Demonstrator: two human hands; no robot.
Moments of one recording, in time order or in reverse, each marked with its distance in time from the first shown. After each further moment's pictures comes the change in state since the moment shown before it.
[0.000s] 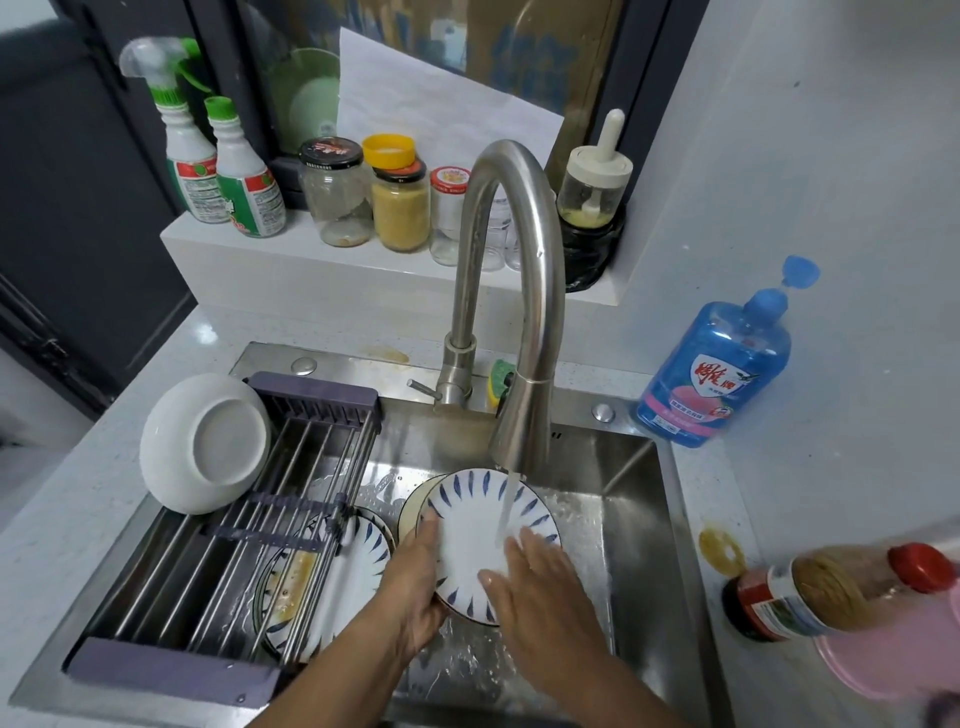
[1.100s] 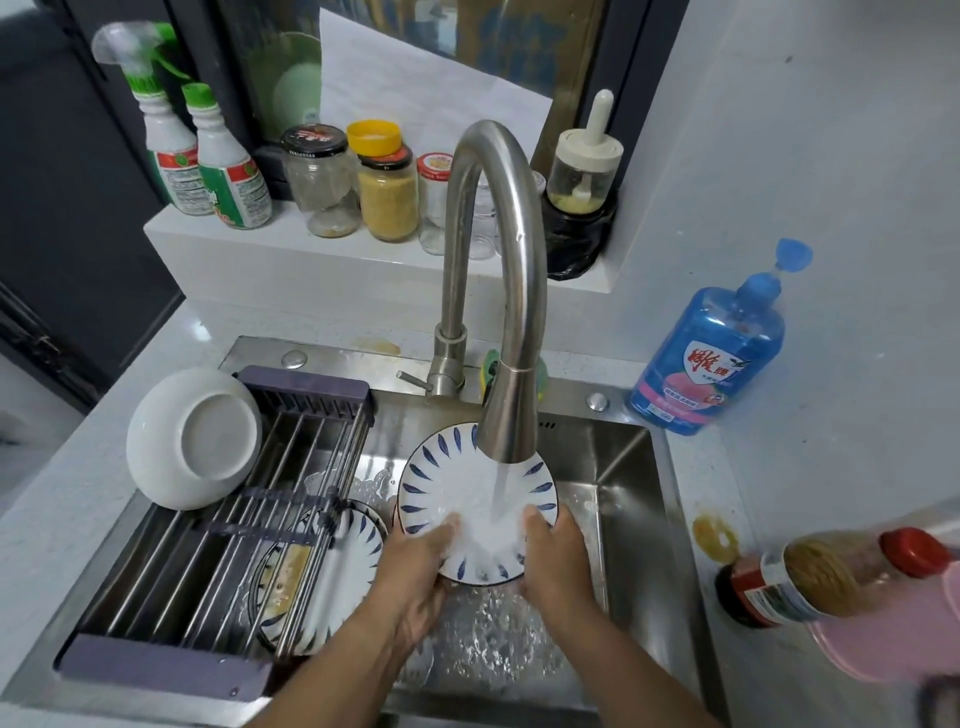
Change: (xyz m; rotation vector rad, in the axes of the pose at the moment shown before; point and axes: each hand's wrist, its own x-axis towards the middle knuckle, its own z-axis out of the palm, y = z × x) left_hand -0.004 -0.004 0.006 -0.028 -0.013 0.118; right_hand 0.041 0.009 0.005 1.063 0.388 0.490
